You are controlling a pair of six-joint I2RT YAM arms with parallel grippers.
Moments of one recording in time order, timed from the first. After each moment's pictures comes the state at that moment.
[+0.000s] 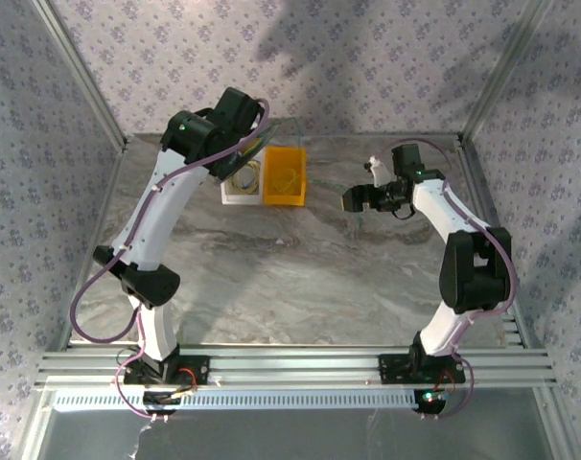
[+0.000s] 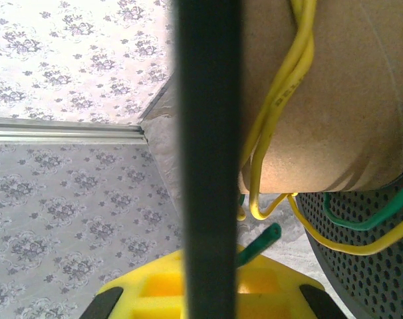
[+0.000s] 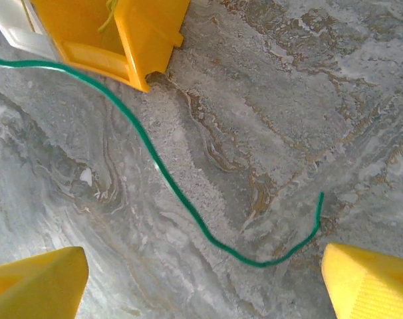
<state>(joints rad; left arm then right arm) -0.62 1.87 2.41 -1.55 -0.67 0.31 0.13 1.73 1.31 -0.64 -0.52 -0.04</state>
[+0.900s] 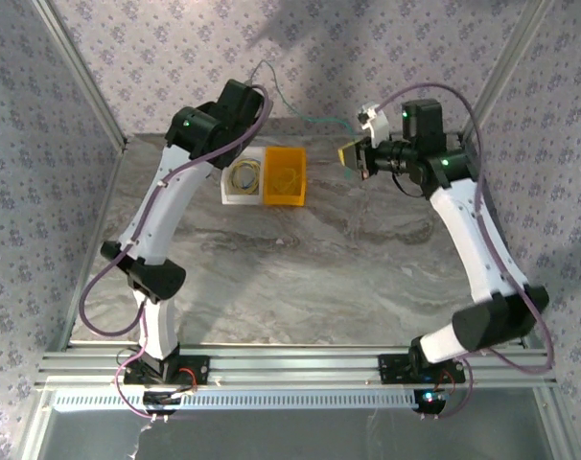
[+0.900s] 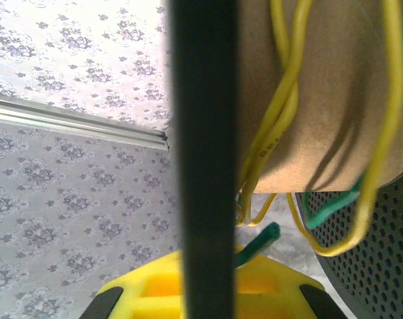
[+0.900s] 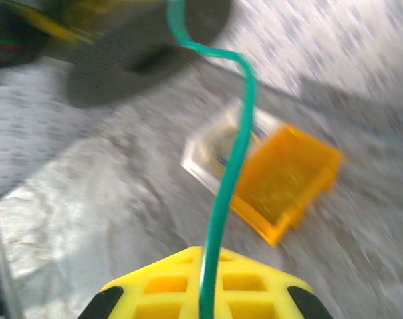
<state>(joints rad) -0.61 1.94 2.49 -1.46 -0.76 0.21 0.31 1.43 1.69 -0.75 -0.61 -0.08</state>
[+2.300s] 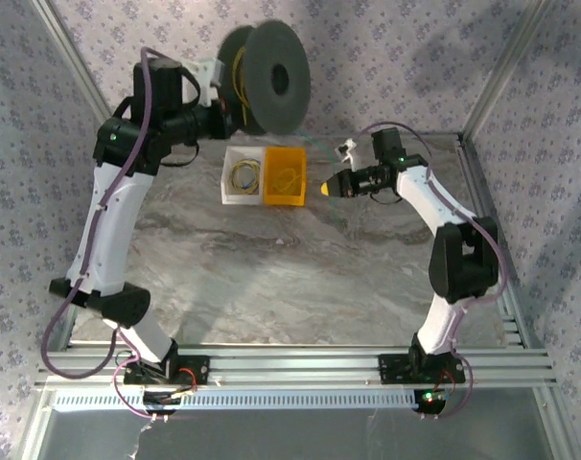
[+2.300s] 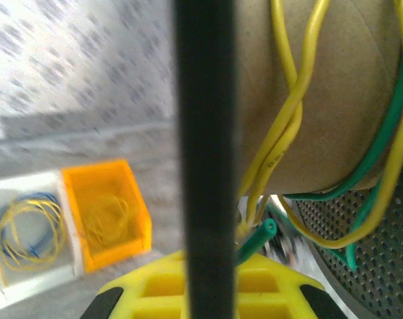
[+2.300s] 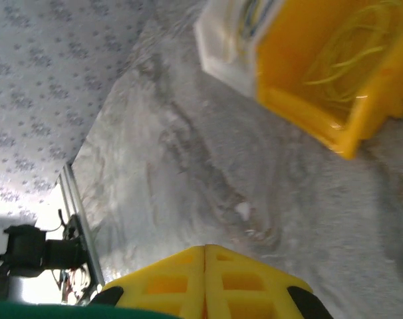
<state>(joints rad) -0.41 1.61 2.20 -1.05 0.35 -0.31 0.20 1.84 1.53 -0.66 -0.90 0.00</state>
